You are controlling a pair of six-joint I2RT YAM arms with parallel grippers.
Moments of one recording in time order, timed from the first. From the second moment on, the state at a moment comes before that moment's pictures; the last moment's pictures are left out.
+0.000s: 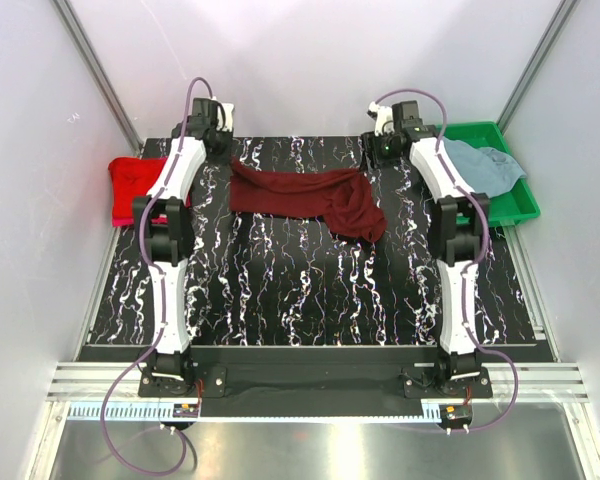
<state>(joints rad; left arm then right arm) -0.09 2.36 2.27 -0.78 0.09 0.03 0.16 2.42 2.28 -0.75 -0.35 -0.09</state>
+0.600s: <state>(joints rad) -0.12 2.36 2.27 -0.78 0.09 0.03 0.43 2.32 2.15 -0.70 -0.41 -0.28</state>
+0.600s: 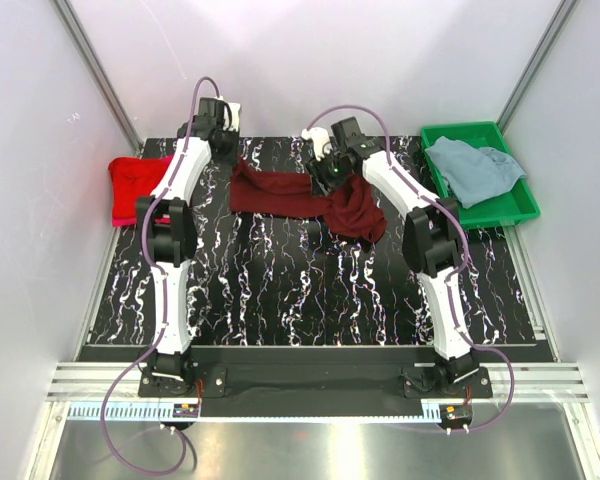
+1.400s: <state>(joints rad) -0.12 2.34 2.27 -0.78 0.11 0.01 0.42 2.38 2.19 -0.81 -0.23 -0.32</state>
